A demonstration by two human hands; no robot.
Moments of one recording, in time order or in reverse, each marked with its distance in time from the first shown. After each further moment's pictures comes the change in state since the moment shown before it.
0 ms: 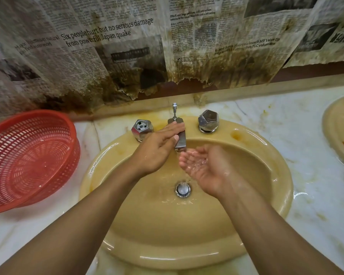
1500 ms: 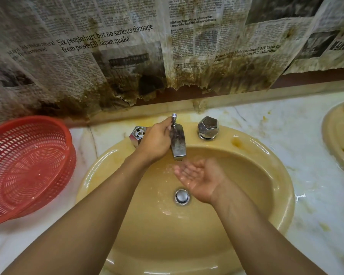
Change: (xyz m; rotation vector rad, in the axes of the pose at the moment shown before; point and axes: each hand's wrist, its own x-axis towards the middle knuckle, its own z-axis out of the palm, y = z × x) left_hand 0.054 -0.010 0.002 0.066 0.137 -0.287; right_hand 0.013 0.003 0.003 0.038 0.088 0.134
